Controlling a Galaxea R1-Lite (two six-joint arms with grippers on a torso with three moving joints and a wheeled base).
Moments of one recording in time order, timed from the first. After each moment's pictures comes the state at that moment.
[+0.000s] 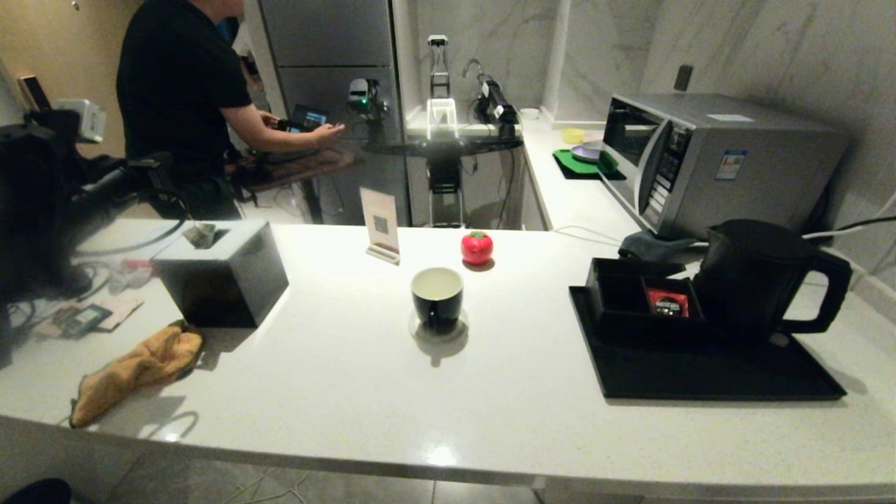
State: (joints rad) left arm 0.33 1.97 -1.22 -0.88 -0.30 -0.01; right arm 0.00 0.00 -0.02 0.06 0.01 -0.03
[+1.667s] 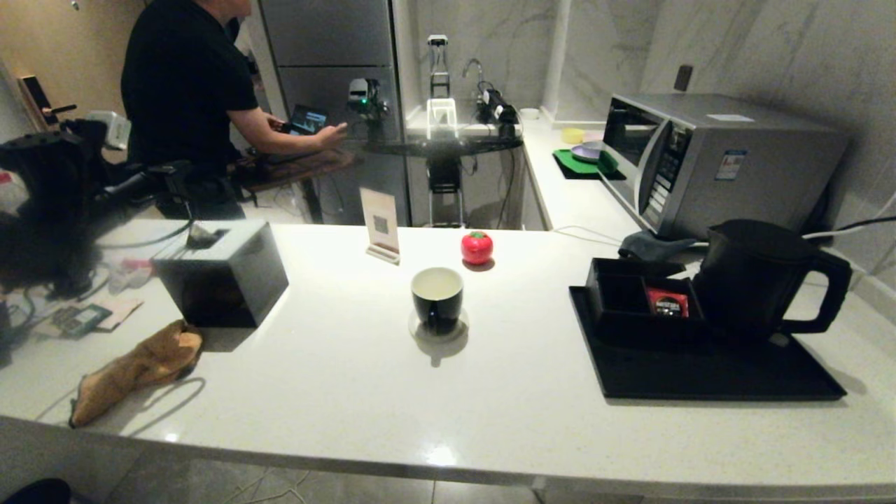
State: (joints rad) left arm 0.36 2.16 -1.47 -0.78 -0.42 0.00; right arm 0.00 0.00 -0.02 0.06 0.01 -0.03
